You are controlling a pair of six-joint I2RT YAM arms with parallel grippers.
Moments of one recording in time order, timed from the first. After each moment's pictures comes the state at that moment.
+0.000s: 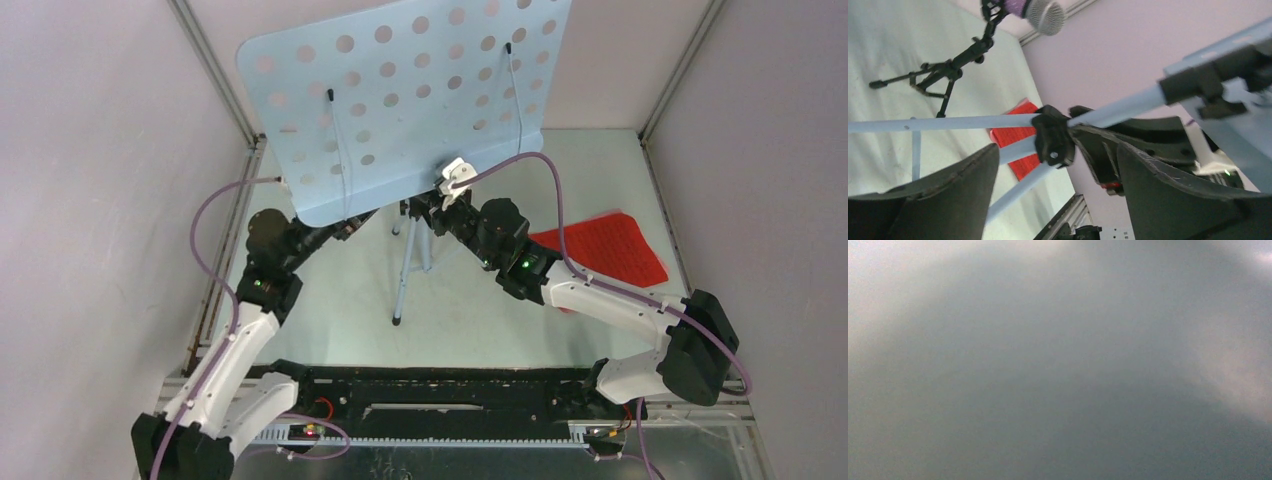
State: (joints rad) left arm -0.26 0.89 0.72 0.19 0.44 -1.07; right arm 0.94 1.38 1.04 0.41 0.16 -0.09
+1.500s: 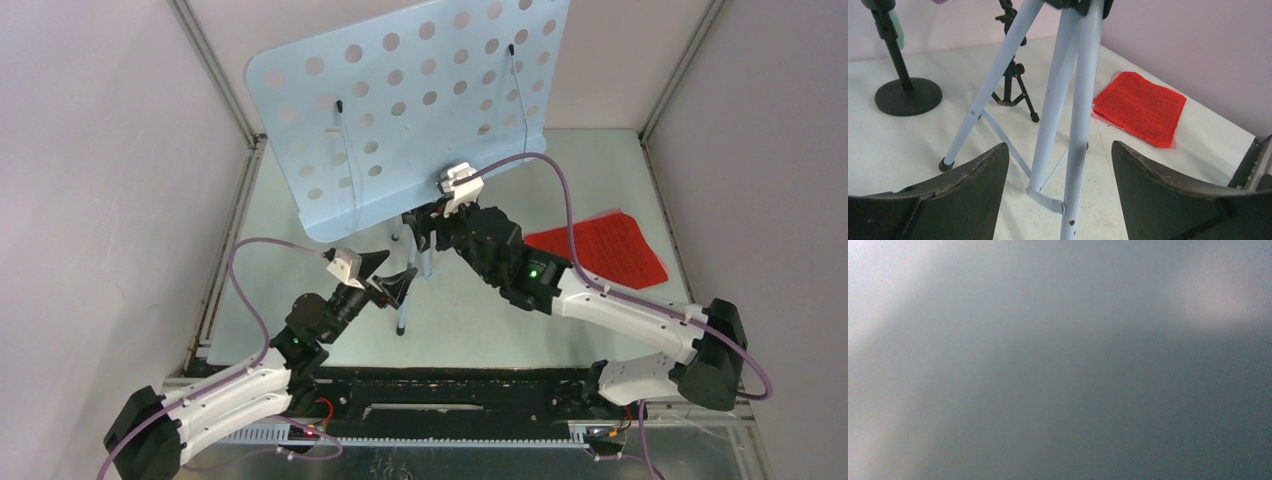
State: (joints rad) left arm -0.80 0.69 0.18 0.69 -0.11 -0.19; right arm 1.05 1.33 1.14 0.09 0.44 0.13
